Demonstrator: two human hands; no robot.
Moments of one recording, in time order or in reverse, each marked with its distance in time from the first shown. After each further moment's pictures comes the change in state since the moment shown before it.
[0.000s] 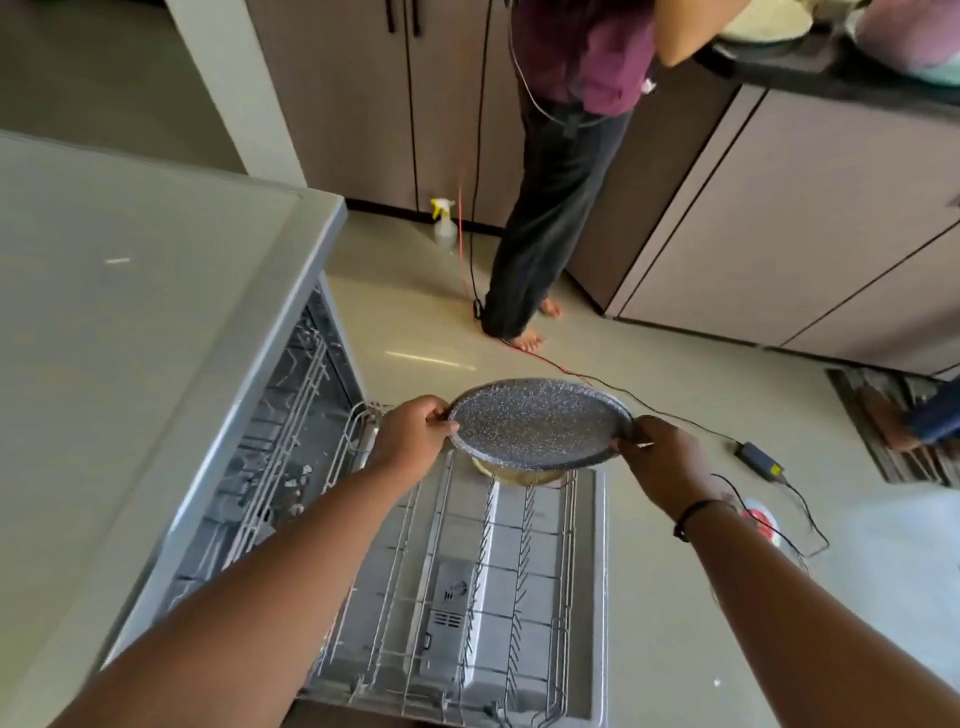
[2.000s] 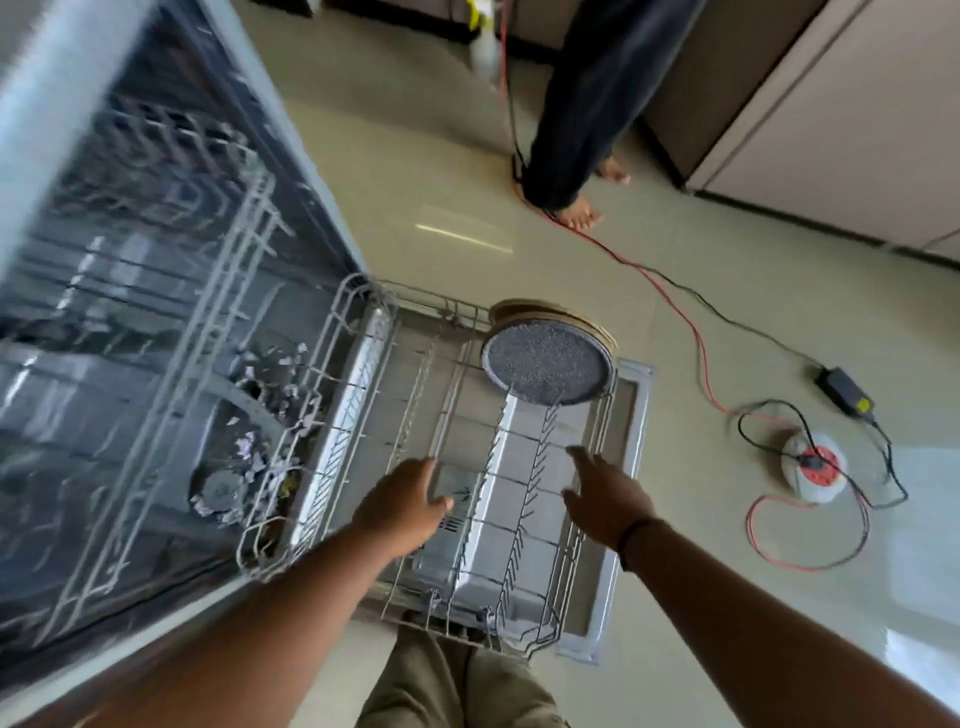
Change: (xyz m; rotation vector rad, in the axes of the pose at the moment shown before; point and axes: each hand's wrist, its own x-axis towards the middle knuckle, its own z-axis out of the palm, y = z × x) left_hand -0.070 -0.143 0.133 0.288 -0.440 -0.301; right_hand -0.008 0.108 0.190 -0.362 -0.628 -0.097
